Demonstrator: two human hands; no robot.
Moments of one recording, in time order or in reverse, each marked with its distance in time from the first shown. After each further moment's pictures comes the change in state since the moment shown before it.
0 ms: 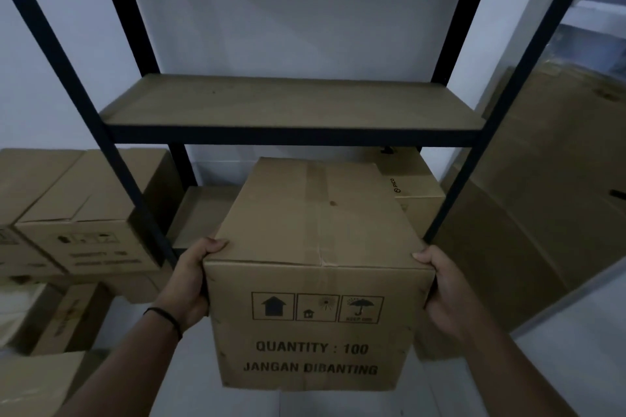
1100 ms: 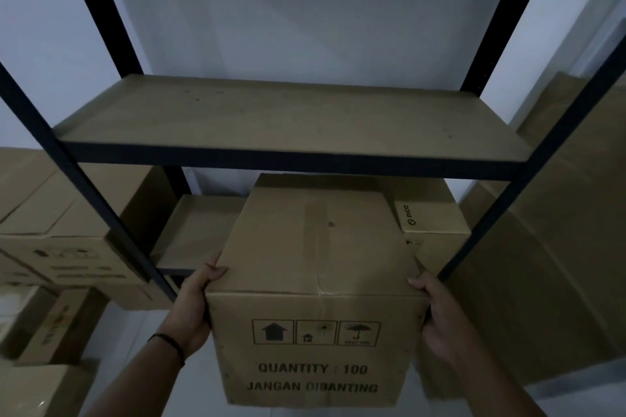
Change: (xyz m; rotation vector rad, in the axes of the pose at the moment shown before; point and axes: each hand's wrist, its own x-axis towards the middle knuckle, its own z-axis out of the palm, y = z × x) left_hand 0.101 -0.009 0.041 -0.058 0.105 -0.043; right_hand 0.132 -0.021 -0.023 -0.039 0.046 0.076
